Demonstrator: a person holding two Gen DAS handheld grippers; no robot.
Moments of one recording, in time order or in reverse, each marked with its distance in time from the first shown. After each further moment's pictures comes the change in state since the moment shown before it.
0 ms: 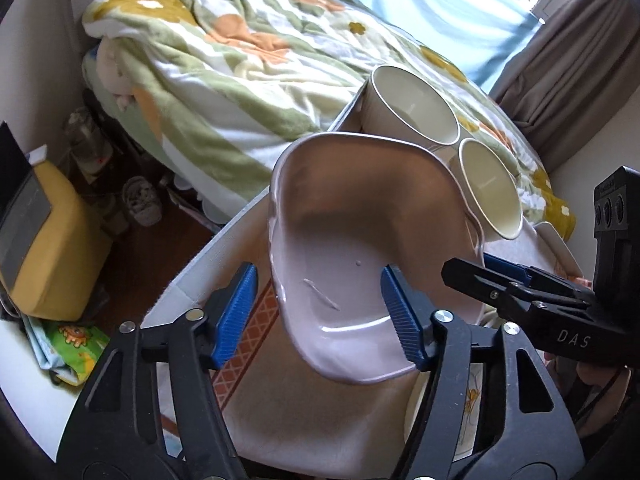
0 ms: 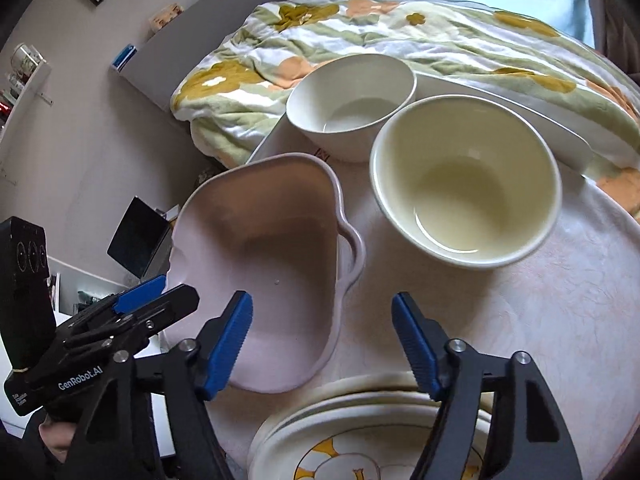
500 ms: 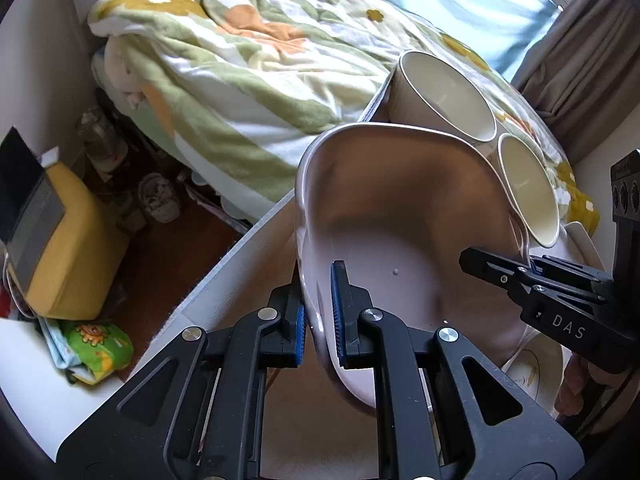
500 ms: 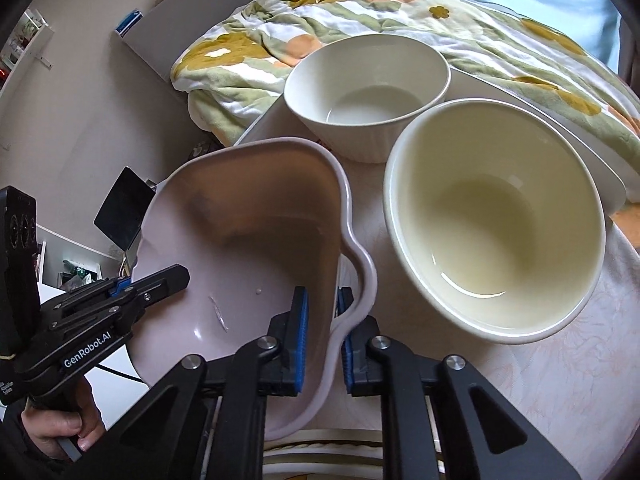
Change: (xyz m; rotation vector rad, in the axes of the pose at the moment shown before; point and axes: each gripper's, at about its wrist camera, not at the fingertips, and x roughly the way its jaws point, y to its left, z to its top) left arm 0.022 0.000 0.012 0.037 0.031 0.094; right arm 0.030 -0.002 0.016 -0.087 0.055 -0.035
